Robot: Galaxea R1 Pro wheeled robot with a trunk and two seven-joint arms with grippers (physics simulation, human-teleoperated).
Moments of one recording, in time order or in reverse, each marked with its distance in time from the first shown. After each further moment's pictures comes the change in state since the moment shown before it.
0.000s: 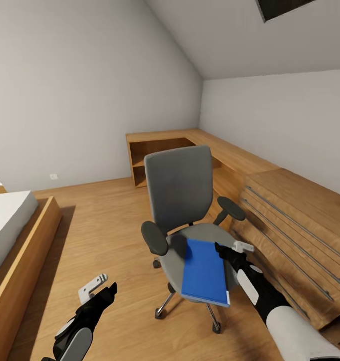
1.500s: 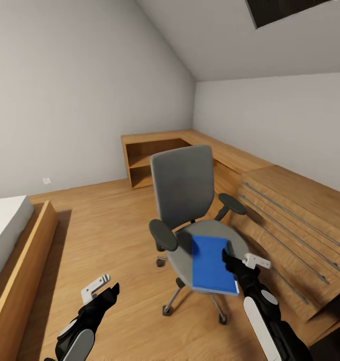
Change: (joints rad) left arm 0.000 0.001 -0.024 0.000 -0.003 -0.001 0.000; right arm 0.424 0.038 0.010 -0.795 -0.015 0.196 -0.318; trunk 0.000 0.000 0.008
